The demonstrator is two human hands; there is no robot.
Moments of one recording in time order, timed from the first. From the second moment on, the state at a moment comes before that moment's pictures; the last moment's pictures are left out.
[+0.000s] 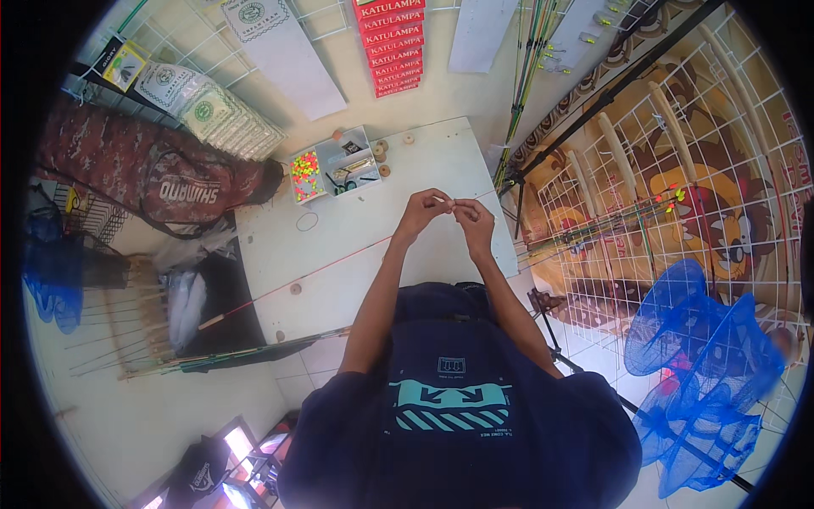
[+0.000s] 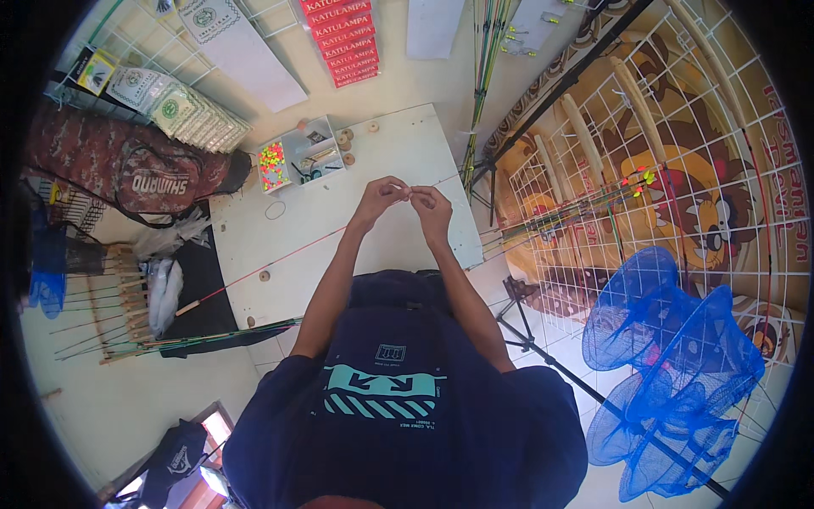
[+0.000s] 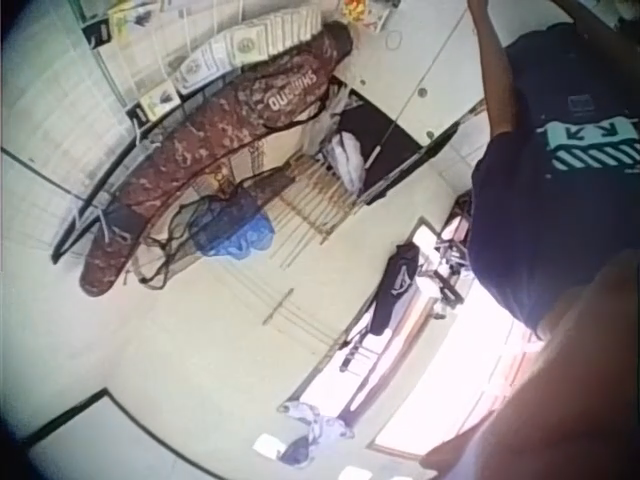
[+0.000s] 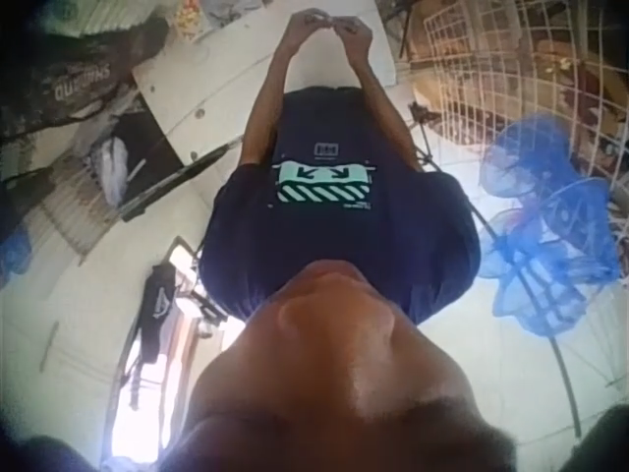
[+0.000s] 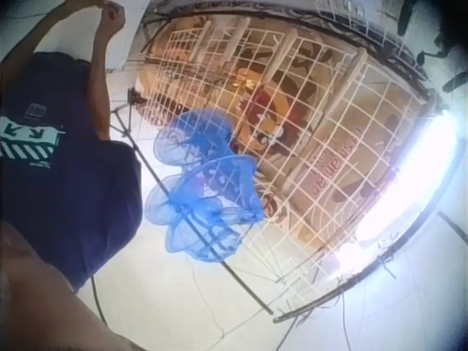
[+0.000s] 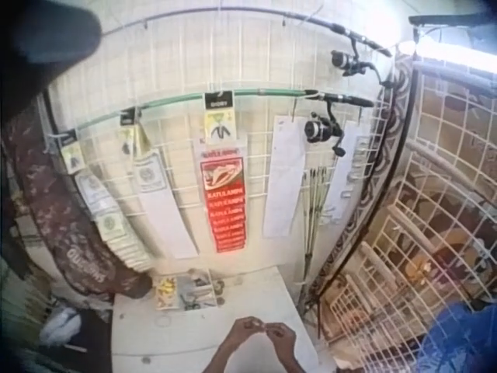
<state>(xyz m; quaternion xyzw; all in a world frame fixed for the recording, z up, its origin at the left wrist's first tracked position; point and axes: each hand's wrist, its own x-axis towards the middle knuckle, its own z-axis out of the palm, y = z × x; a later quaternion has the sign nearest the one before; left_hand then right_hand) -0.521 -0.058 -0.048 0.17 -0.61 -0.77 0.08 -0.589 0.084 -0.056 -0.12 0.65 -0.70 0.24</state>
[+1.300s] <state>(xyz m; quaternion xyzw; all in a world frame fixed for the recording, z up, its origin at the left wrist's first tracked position) -0.518 -0.063 -0.021 0.20 -0.75 -0.63 0.05 -0.587 0.085 -0.047 -0.31 0.78 -0.54 0.07</state>
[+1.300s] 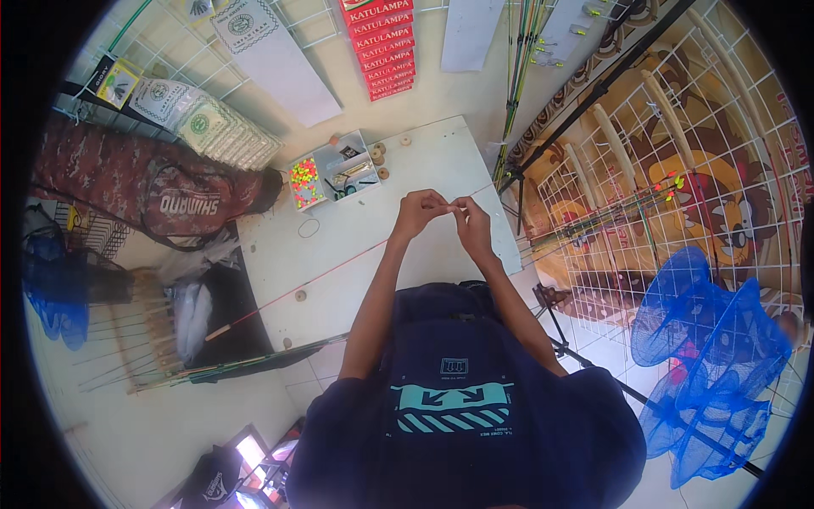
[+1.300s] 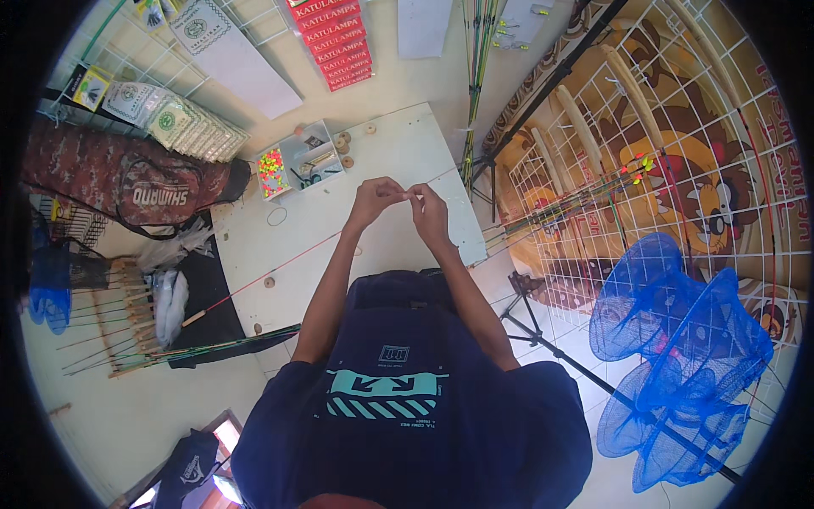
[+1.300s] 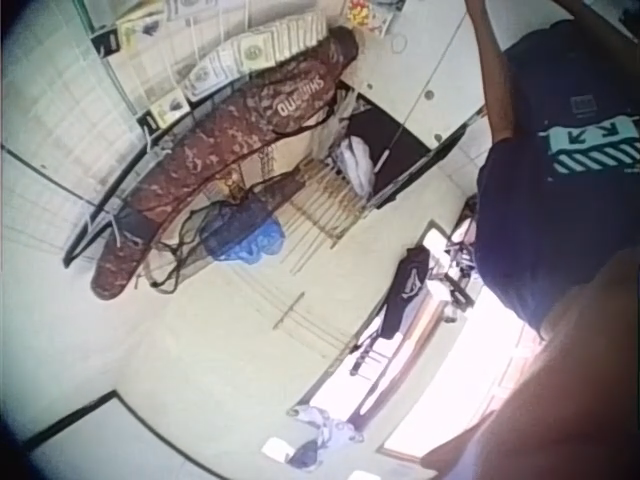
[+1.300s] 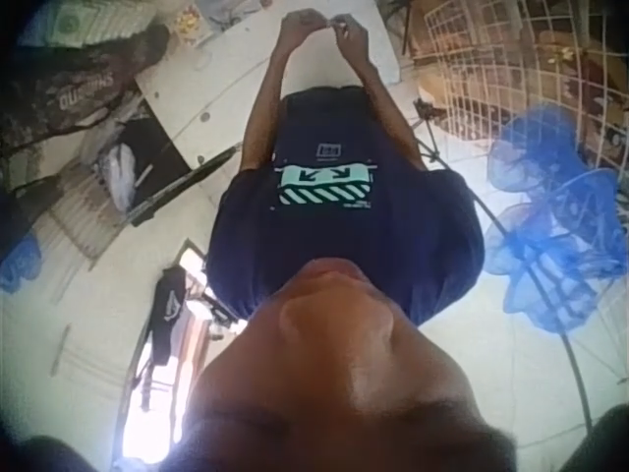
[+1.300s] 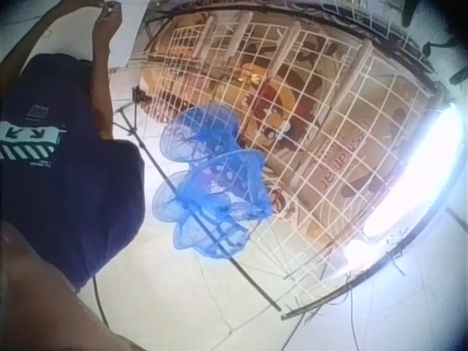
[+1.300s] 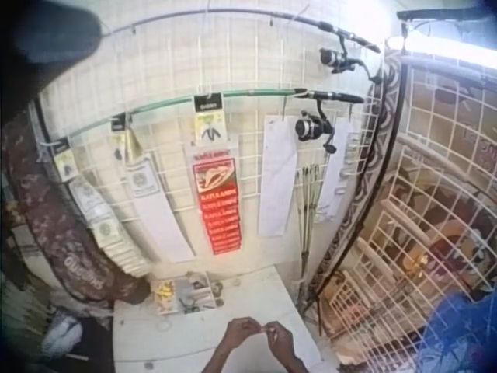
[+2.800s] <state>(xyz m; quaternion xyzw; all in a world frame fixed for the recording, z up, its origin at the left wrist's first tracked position) -0.508 -0.040 0.037 0.24 -0.87 -0.41 0.13 -0.582 0.087 0.008 -0.38 0.82 -0.43 0.05</state>
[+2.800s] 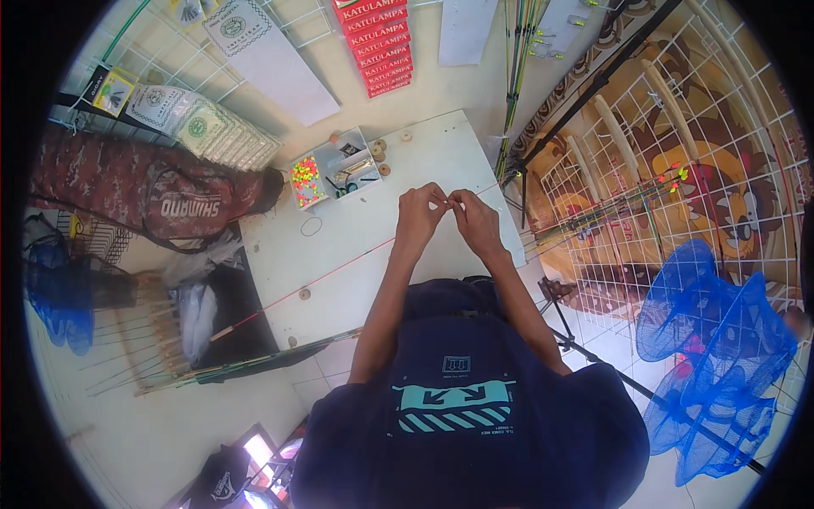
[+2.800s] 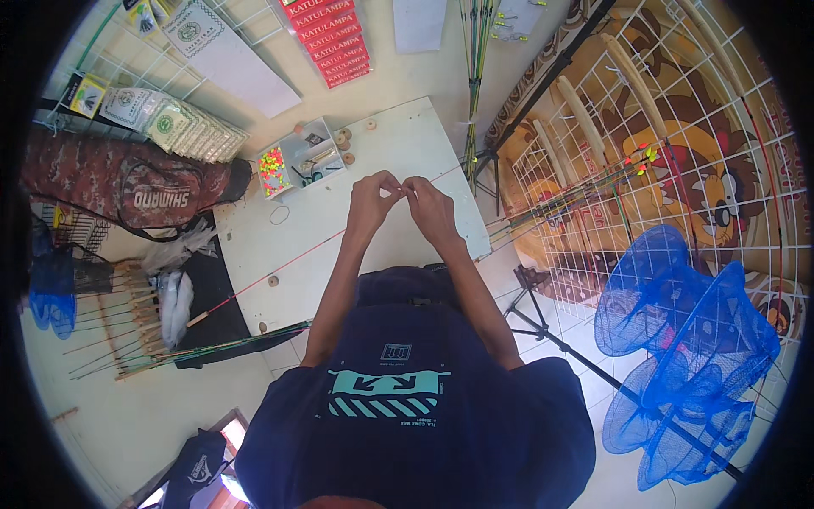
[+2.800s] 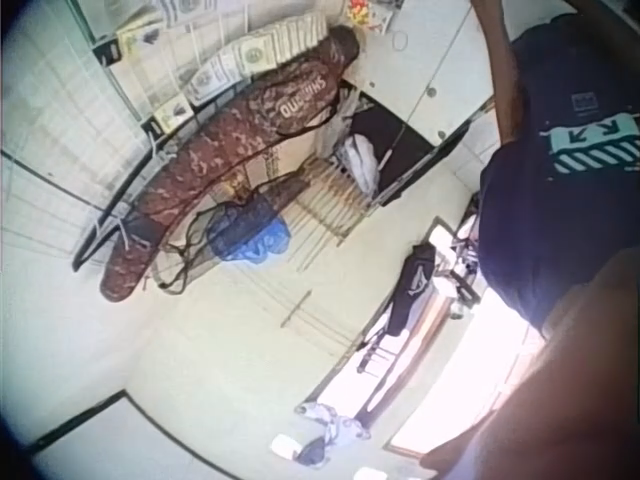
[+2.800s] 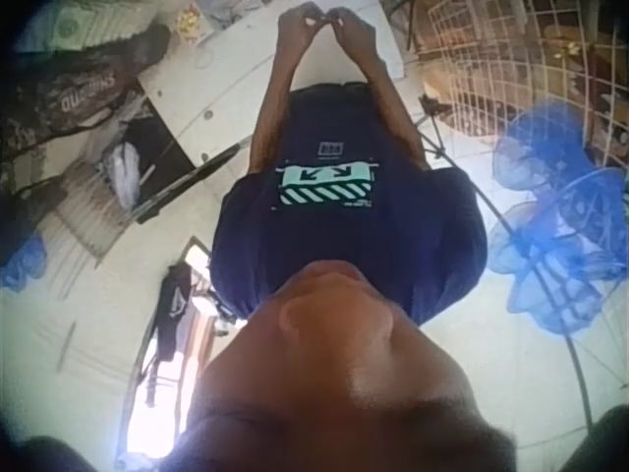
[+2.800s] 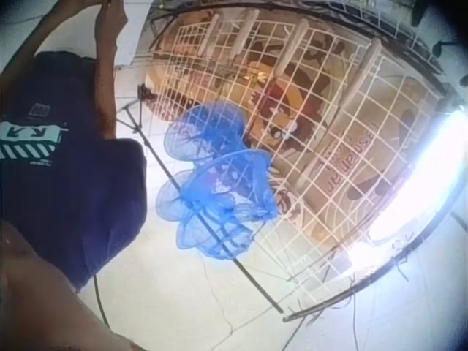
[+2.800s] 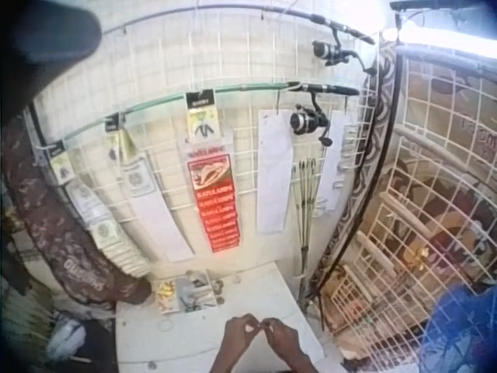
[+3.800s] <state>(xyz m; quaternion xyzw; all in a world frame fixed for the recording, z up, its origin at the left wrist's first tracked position) -0.519 -0.081 0.019 0.11 -0.73 -0.67 -0.04 -0.577 0.090 0.012 -0.38 0.82 -0.44 0.04</state>
